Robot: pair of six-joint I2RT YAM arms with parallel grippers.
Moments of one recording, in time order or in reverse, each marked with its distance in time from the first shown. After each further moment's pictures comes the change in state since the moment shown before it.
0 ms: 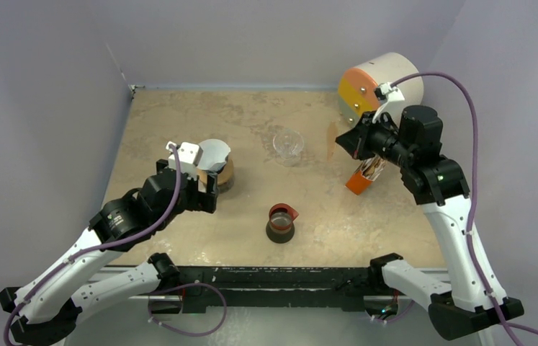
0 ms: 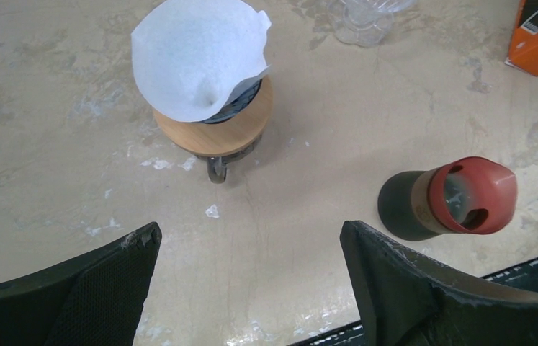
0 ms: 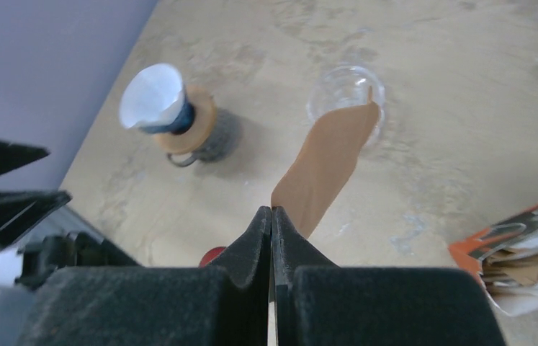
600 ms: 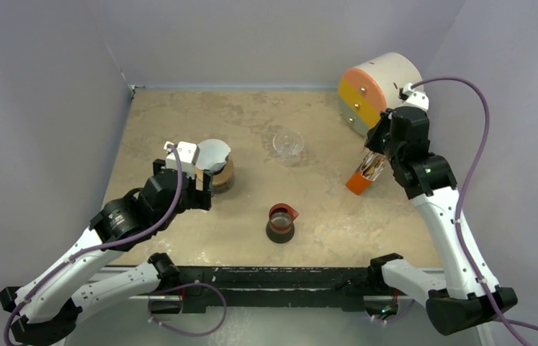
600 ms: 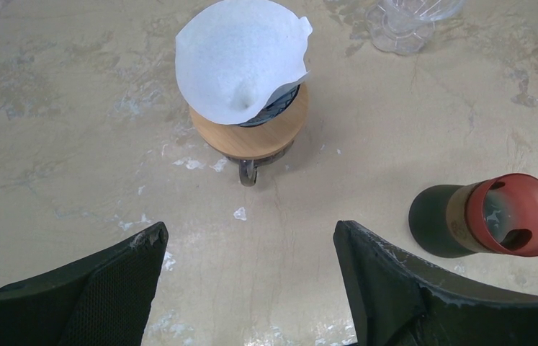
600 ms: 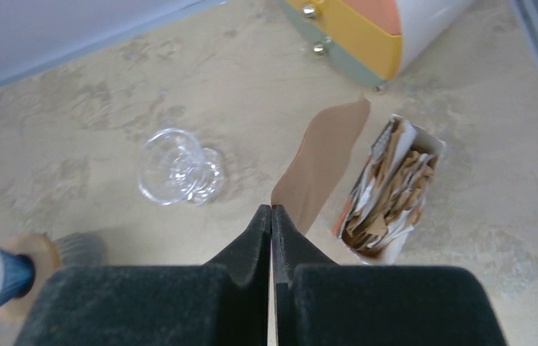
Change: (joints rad) left arm 0.000 0.009 0.000 -0.013 -0.074 0.011; right arm -0.027 0.034 -0.107 0.045 0.580 0.142
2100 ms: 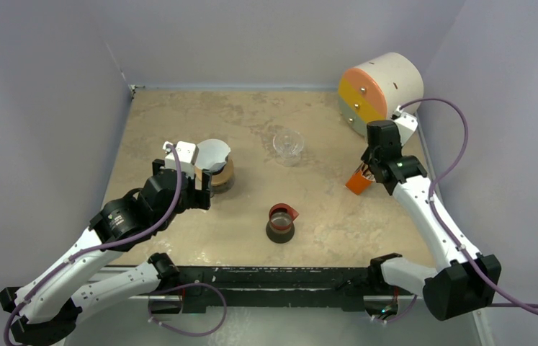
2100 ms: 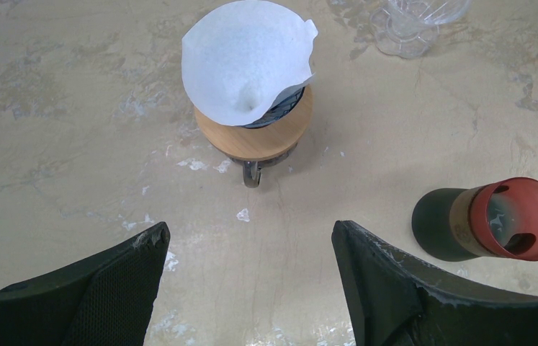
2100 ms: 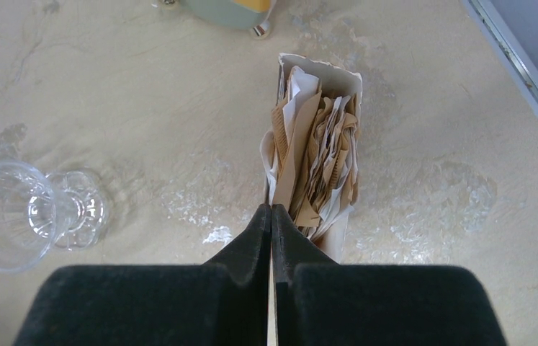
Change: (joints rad) left arm 0.000 -0.003 0.000 0.000 -0.011 0.000; right arm 0.001 0.100 -0.228 0.070 0.240 0.147
